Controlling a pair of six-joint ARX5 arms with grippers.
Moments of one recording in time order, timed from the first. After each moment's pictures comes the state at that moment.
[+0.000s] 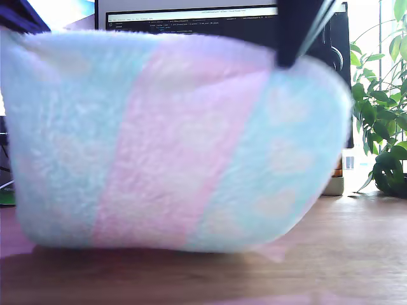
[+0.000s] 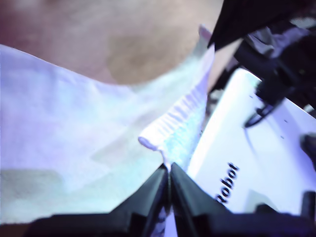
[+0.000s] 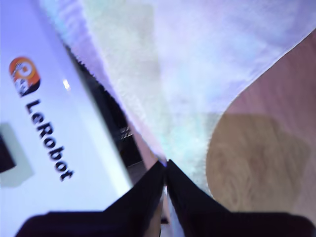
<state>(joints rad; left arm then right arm) -0.60 0.76 0.71 -0.74 0.62 -0.01 0.95 1.40 1.36 -1.29 -0.05 -0.26</state>
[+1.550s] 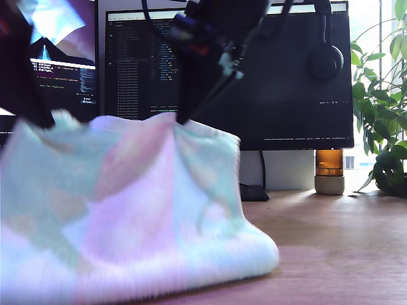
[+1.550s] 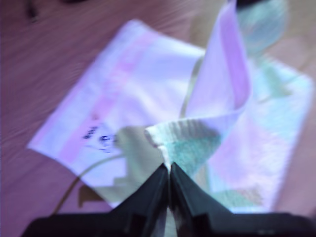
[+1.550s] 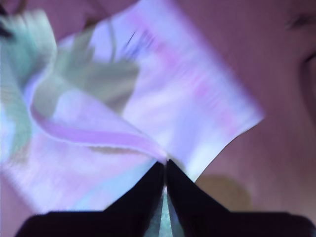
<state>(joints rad) -0.67 0.94 0.71 -0.59 -0.06 -0.01 0.80 1.64 1.36 -0.66 -0.07 -0.45</state>
